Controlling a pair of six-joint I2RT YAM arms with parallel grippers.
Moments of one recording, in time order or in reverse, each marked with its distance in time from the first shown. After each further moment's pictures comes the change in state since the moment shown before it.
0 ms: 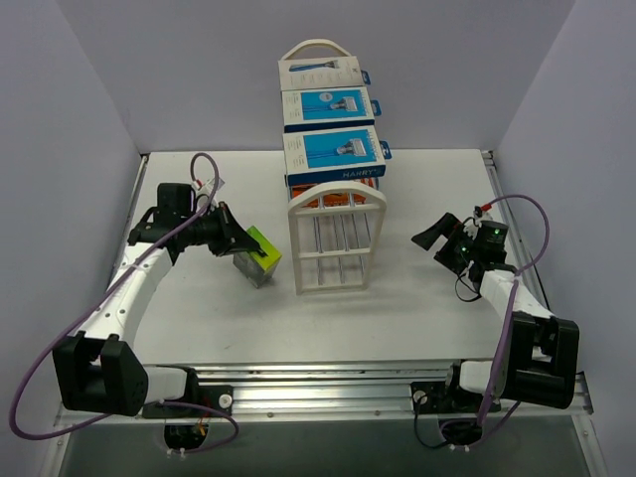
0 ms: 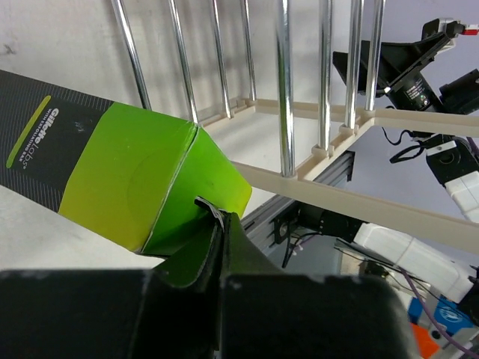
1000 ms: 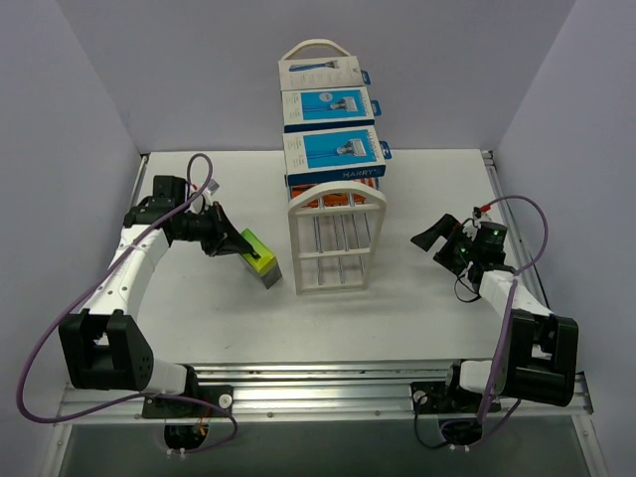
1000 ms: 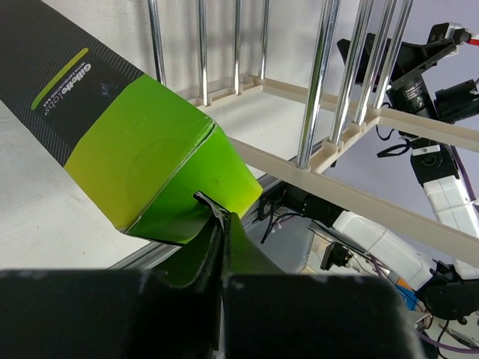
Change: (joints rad) left arm 0.072 0.119 0.099 -0.213 0.072 0.030; right arm -0.001 0.014 -0.010 0.027 -0.007 -0.002
